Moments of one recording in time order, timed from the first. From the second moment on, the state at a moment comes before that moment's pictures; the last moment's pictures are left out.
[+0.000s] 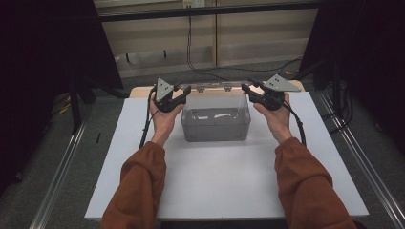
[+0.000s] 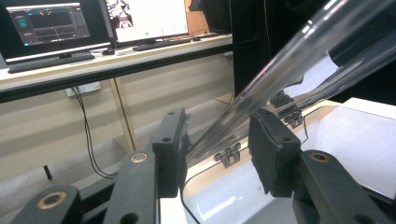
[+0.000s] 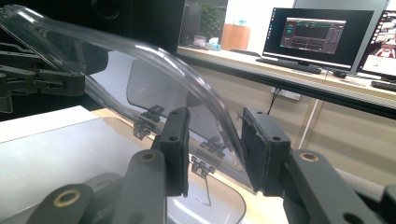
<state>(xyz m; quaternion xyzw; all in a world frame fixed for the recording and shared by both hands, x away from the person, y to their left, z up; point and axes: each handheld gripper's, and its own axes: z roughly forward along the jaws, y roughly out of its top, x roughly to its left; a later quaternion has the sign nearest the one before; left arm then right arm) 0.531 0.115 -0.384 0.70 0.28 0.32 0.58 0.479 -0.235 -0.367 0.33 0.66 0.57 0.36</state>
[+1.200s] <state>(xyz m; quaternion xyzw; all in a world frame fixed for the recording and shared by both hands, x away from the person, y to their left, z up) 0.548 0.113 -0.377 0.70 0.30 0.31 0.57 0.532 -0.238 -0.394 0.34 0.68 0.55 0.34</state>
